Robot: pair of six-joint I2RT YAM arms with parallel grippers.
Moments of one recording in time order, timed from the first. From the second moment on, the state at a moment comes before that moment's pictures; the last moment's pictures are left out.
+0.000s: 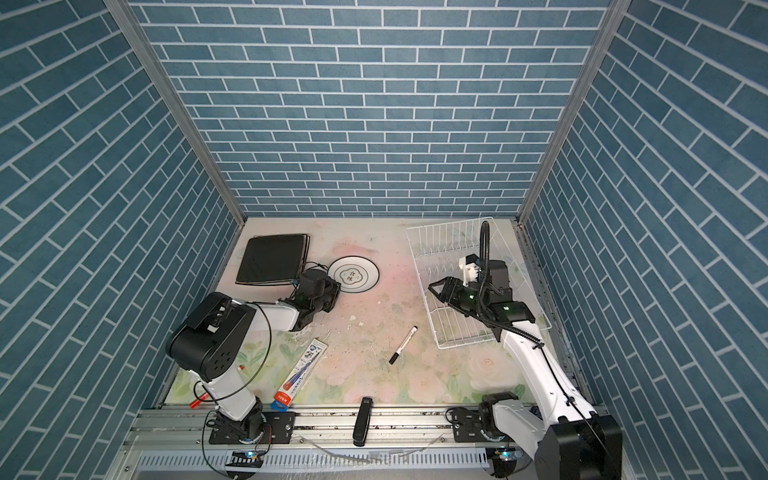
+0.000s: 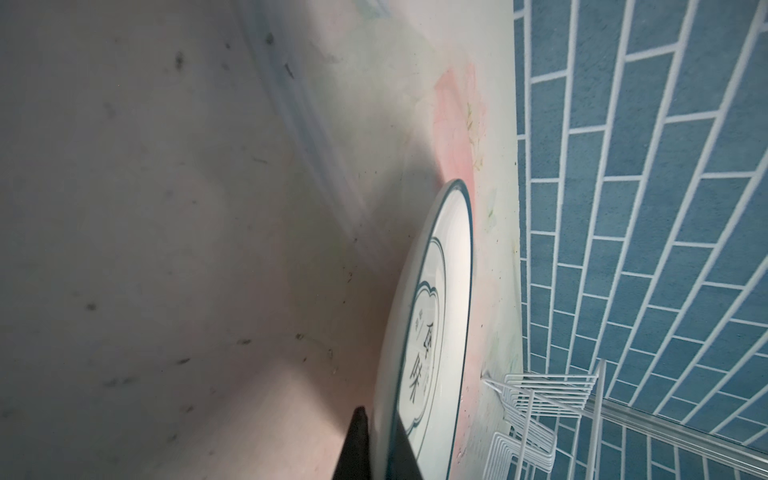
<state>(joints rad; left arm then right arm) -0.44 1.75 0.71 0.45 -0.07 -1.47 0.20 1.04 0.78 -0.43 -0.59 0.64</state>
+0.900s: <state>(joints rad) -0.38 1.90 0.80 0.53 0.00 -1.49 0.19 1.05 0.80 -0.48 -0.58 0.62</state>
